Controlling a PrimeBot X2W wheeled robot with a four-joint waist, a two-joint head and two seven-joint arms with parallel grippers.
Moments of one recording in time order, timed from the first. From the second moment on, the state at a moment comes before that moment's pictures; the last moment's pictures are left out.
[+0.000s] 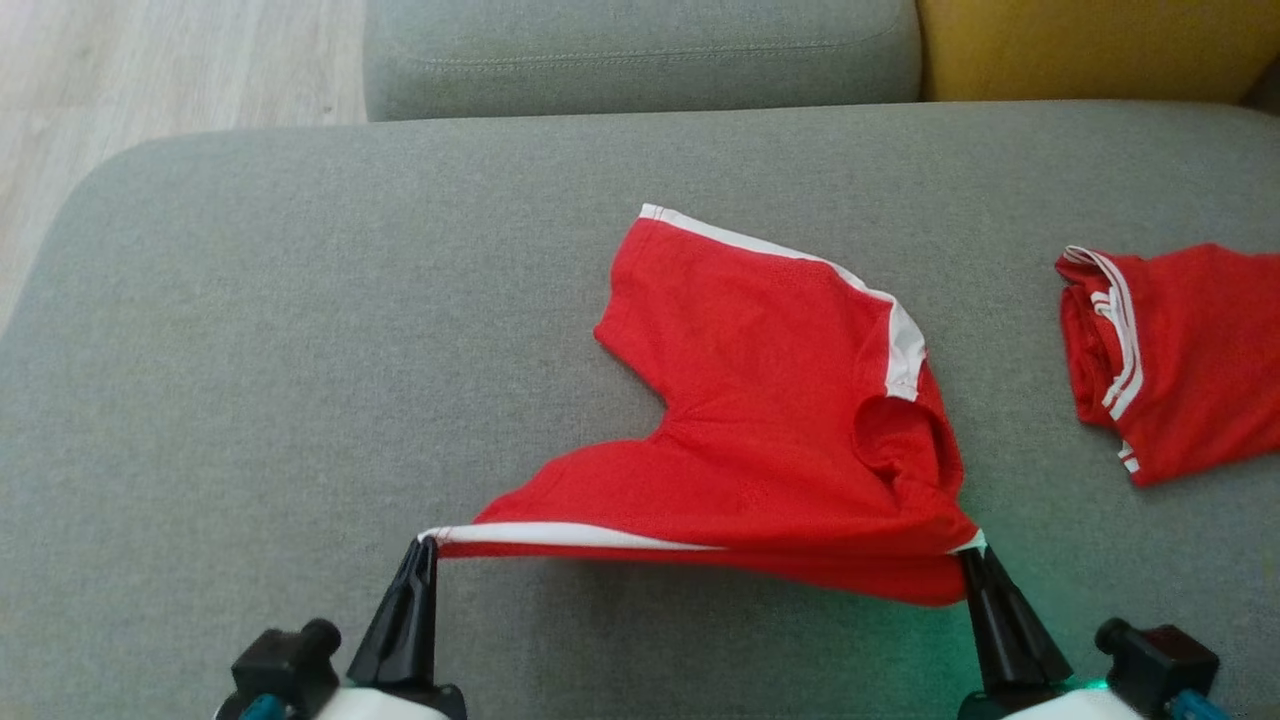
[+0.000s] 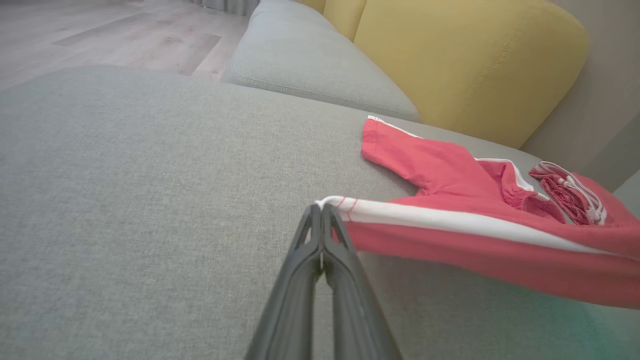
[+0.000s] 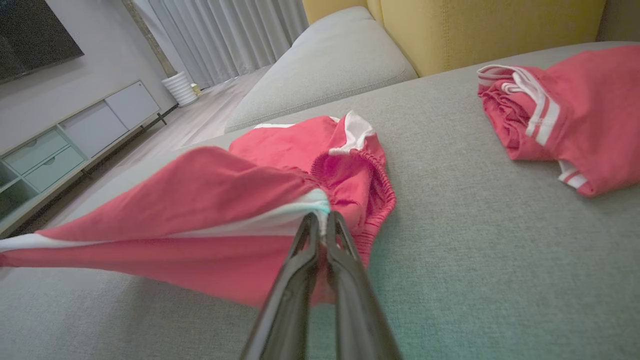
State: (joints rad) left arm 0.21 0.05 -0.22 0.07 -0.28 0.00 -0.21; right arm 0.25 -0.05 0.11 0.07 0.31 0.13 -0.12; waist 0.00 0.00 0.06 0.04
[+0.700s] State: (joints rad) left arm -0.34 0.10 -0.29 0.27 -0.29 -0.11 -0.10; right arm -0.02 -0.04 0.06 0.11 0.36 0.13 -0.13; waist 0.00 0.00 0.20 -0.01
